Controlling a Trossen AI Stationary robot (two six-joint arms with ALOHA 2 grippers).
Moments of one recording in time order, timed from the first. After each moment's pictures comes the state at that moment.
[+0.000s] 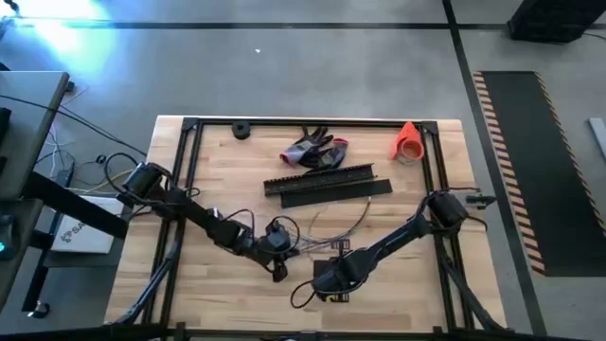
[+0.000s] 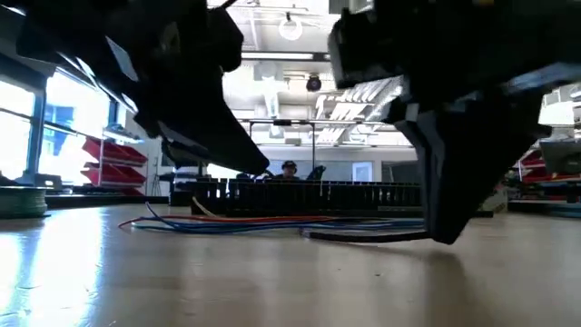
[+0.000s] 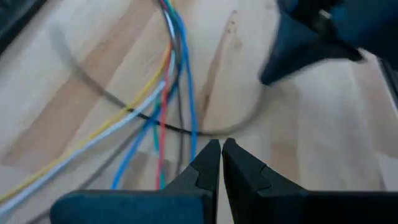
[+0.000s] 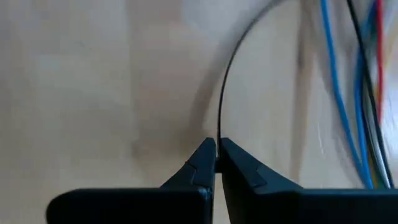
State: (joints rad) left arm -0.49 1.78 0.80 0.32 -0.43 -0.62; right arm 0.53 2.15 1.57 -0.96 0.17 0.62
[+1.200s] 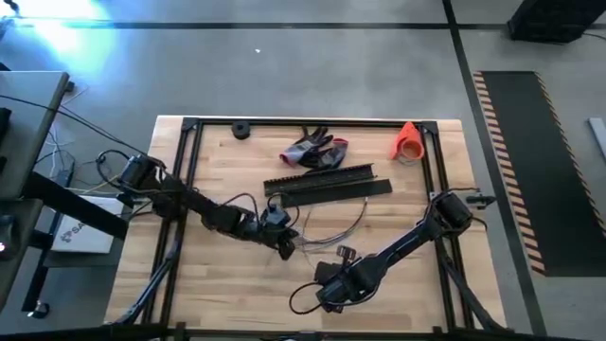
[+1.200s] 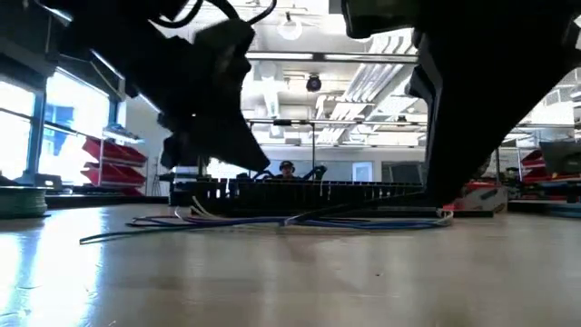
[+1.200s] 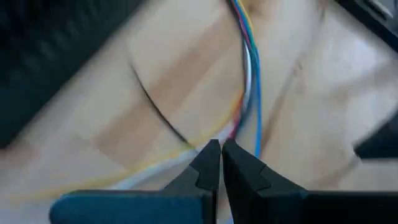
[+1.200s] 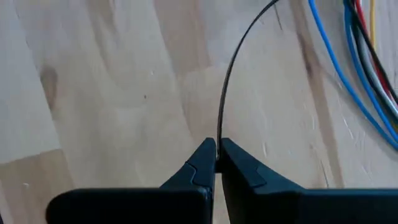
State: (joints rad) left arm -0.30 1.71 0.80 0.18 -0.39 -0.84; right arm 0.59 2.11 1.57 -0.81 0.24 0.83
